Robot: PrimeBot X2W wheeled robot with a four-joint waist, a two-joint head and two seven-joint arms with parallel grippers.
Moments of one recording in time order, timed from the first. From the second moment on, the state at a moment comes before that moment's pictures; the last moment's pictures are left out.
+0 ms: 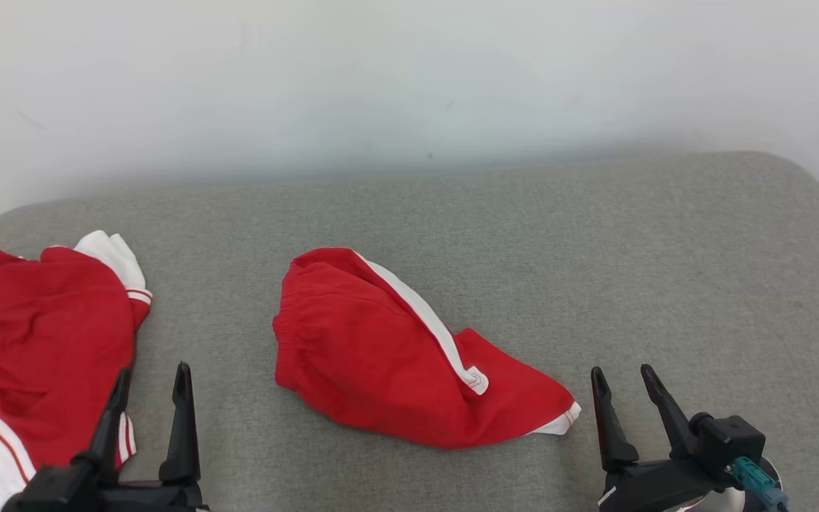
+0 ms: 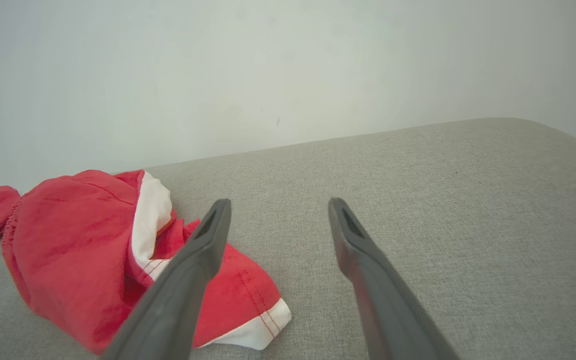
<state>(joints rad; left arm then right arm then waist) -0.11 0.20 -0.11 -0.03 -0.31 0.11 -0.26 -0.14 -0.10 0.23 0.28 0.21 0.13 -0.26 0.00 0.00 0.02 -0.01</state>
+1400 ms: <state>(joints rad) -0.04 0.05 0.01 -0.01 -0.23 0.01 -0.26 -0.36 -0.20 0.47 0.74 0.40 0.13 -0.11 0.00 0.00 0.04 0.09</state>
